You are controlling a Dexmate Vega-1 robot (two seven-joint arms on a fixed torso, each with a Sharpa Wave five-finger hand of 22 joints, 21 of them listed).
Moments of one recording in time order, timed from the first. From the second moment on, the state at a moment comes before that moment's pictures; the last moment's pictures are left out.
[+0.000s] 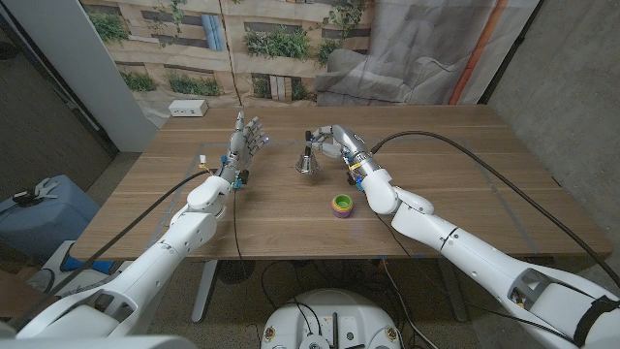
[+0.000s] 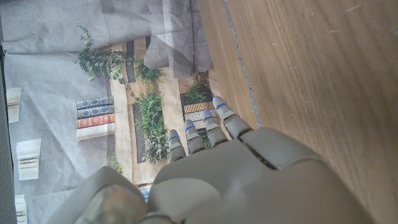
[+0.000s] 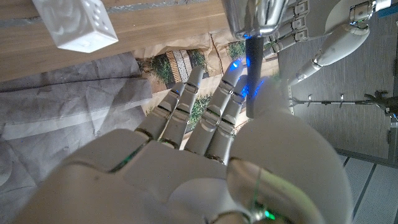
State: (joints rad) left arm 0.84 0.51 0.37 -1.30 -0.65 -0.29 -0.03; left_hand 0.00 0.05 0.04 0.13 0.31 0.06 -0.22 0.21 0.23 0.12 -0.15 0.21 0.20 0.15 -0.04 0.19 0.19 0.26 0.02 0.20 0.18; right arm -0.71 -0.47 -0.76 -1.56 -0.37 0.06 -0.36; right_hand 0.88 0.10 0.32 -0.14 0.18 0.95 -0.16 0.51 0.19 1.14 -0.21 0.31 0.20 0.64 -0.06 0.48 0.27 0.48 -0.05 0.19 0.17
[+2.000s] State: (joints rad) left arm 0.84 0.51 0.37 -1.30 -0.65 -0.29 -0.03; left_hand 0.00 0.05 0.04 0.13 0.31 0.06 -0.22 0.21 0.23 0.12 -0.15 0.21 0.20 0.15 -0.04 0.19 0.19 0.26 0.02 0.20 0.18; right arm -0.73 -0.53 -0.74 -1.80 -0.07 -0.31 -0.20; right_hand 0.88 0.08 0.31 -0.17 0.18 0.98 -0.14 0.49 0.19 1.17 -0.21 0.30 0.22 0.67 -0.06 0.49 0.28 0.53 -0.05 0.21 0.17
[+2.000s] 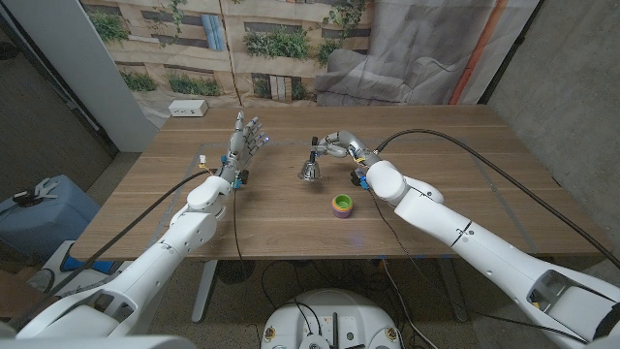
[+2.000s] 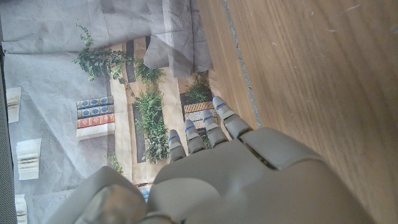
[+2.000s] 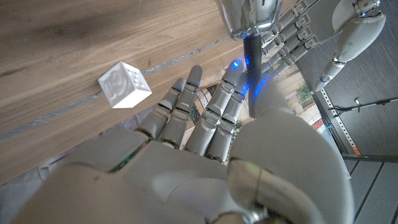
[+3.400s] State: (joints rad) left arm 0.84 0.51 0.37 -1.30 -0.65 -0.29 -0.03; left_hand 0.00 0.05 0.04 0.13 0.31 0.06 -0.22 0.21 0.23 0.12 -0.15 0.21 0.20 0.15 -0.04 0.19 0.19 0.26 0.02 0.20 0.18; right arm -0.73 -0.43 -0.77 -1.51 -0.38 0.12 -0.53; right_hand 0.99 0.07 0.31 -0.18 0.18 0.98 -0.17 0.47 0.19 1.17 -0.21 0.28 0.23 0.67 -0.06 0.50 0.30 0.52 -0.05 0.20 0.17
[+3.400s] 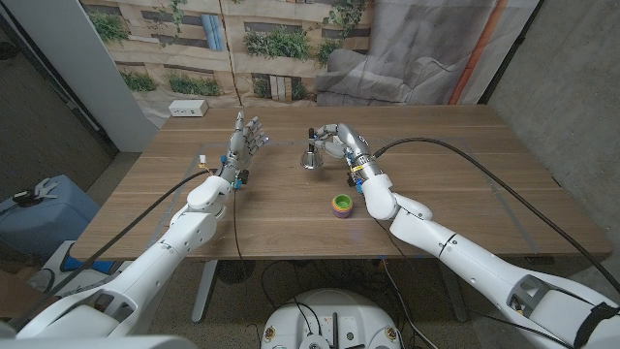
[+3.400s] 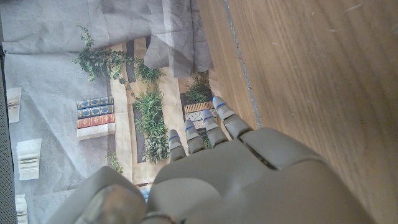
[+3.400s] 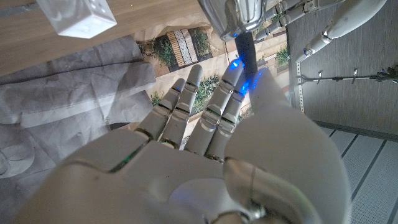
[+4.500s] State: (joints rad) left arm 0.84 0.51 0.37 -1.30 -0.65 -0.29 -0.03; left_hand 0.00 0.05 0.04 0.13 0.31 0.06 -0.22 0.21 0.23 0.12 -0.15 0.21 0.20 0.15 -0.04 0.19 0.19 0.26 0.02 0.20 0.18; right arm -0.69 -0.37 -0.83 -1.37 -0.52 0.18 -0.72; right_hand 1.04 0.06 0.30 -0.17 0.17 0.97 -0.18 0.47 0.20 1.16 -0.22 0.28 0.24 0.67 -0.06 0.51 0.32 0.52 -0.05 0.20 0.17
